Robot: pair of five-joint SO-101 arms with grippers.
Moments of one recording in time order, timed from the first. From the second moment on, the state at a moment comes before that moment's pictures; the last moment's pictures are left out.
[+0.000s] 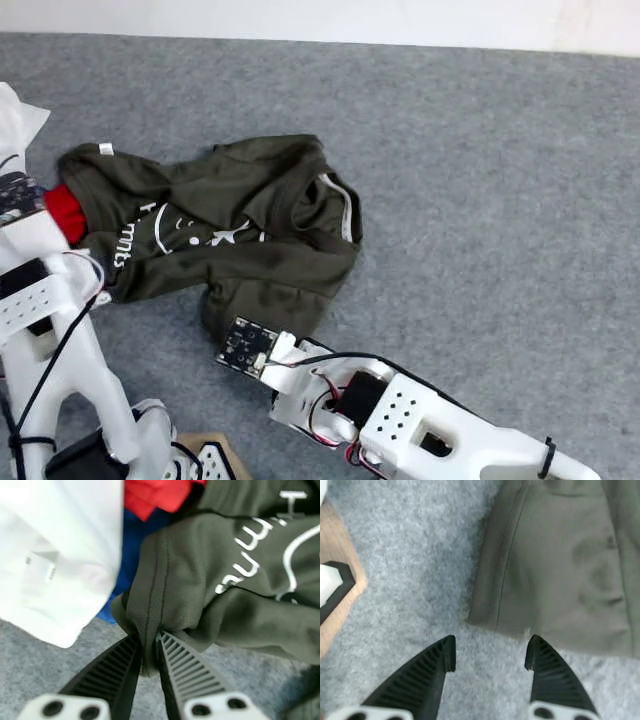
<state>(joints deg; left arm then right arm) -38.3 -28.1 49.1 56.5 -1.5 -62.9 -49.3 73.9 43.7 12.1</state>
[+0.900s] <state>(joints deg) -46.3 -28.1 49.1 55.9 -1.1 -61.2 -29.9 67.4 36.9 13.5</state>
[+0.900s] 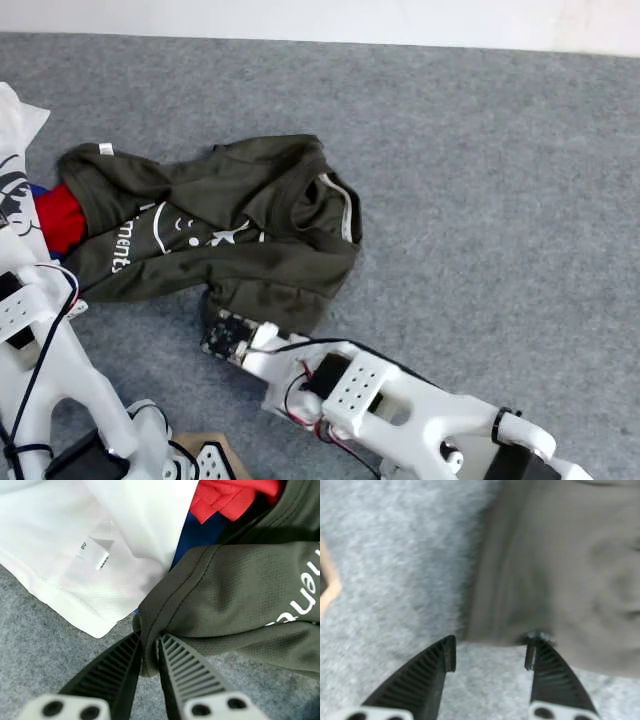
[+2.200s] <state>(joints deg) -30.9 -28.1 50.4 49.9 9.2 -36.8 -41.2 57.8 45.7 13.6</state>
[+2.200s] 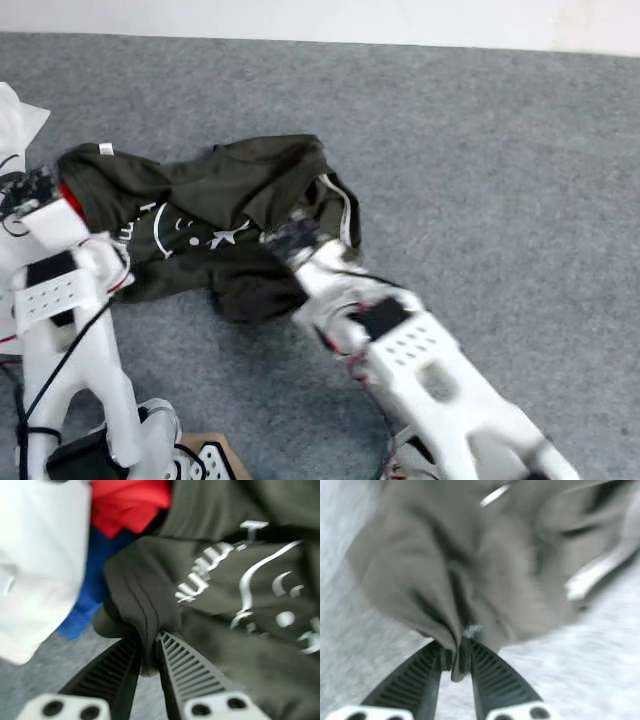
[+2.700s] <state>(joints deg) -29.6 -28.1 18.9 66.6 21.3 -22.2 -54.9 24.1 73.5 16.0</state>
